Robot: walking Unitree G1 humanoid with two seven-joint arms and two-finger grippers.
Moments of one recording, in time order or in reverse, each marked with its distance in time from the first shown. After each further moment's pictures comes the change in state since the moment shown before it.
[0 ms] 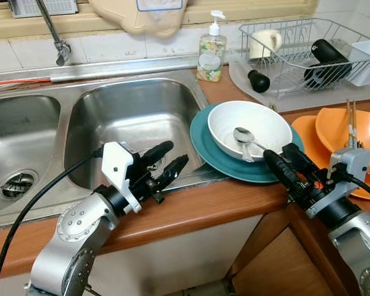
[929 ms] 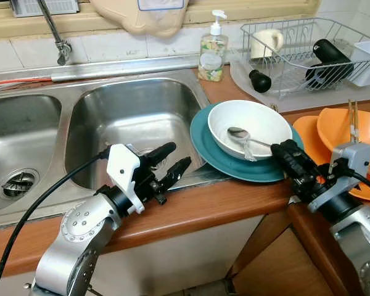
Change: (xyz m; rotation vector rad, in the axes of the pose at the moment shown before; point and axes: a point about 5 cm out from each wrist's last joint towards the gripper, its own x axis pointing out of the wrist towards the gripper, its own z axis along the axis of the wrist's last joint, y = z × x) left arm 0.003 -0.003 -0.003 0.045 0.016 -0.009; right arm 0.004 -0.006 0.008 -0.047 -0.020 -0.009
